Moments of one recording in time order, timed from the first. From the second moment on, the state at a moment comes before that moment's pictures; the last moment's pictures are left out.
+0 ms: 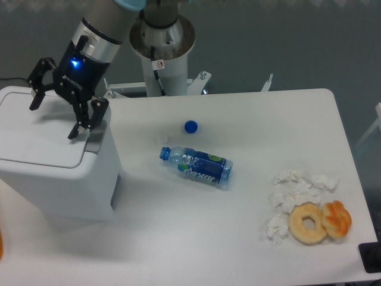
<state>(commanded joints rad) 2.23 -1.53 -1.84 -0.87 0.87 0.54</state>
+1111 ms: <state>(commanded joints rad) 2.31 -1.52 -1.76 -0.87 0.87 0.54</state>
